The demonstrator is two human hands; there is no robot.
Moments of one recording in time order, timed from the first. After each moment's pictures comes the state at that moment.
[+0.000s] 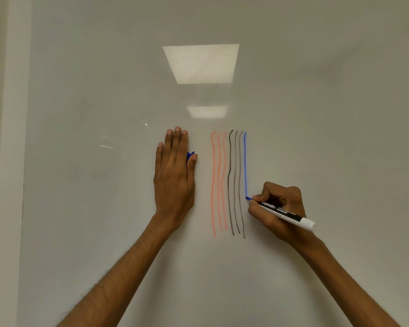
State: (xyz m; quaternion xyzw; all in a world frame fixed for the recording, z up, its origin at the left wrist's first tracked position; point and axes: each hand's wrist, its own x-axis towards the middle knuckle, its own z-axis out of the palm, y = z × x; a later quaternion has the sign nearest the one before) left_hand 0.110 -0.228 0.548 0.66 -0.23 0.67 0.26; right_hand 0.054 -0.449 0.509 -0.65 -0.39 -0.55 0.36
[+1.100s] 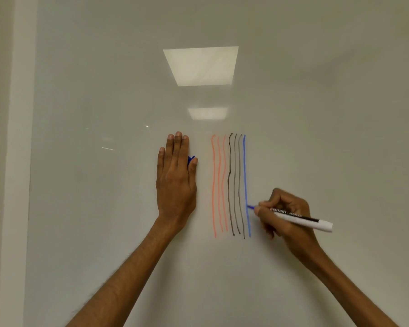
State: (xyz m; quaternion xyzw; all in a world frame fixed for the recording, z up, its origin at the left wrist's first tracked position) left_hand 0.108 -0.230 0.545 0.66 -0.22 0.67 0.26; right_hand 0.023 -0.452 0.492 -0.64 -0.38 -0.43 0.51
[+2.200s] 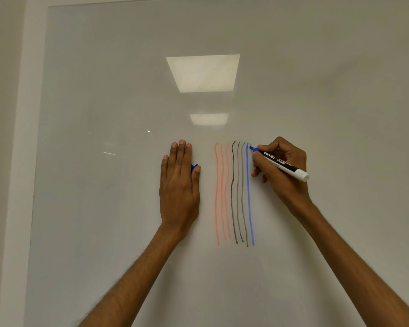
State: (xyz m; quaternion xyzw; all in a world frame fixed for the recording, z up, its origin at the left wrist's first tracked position) left_hand 0.109 -0.230 0.544 0.66 -0.23 0.67 0.26; right_hand 0.034 -0.434 0.589 -0.61 -0.31 -0.53 0.50
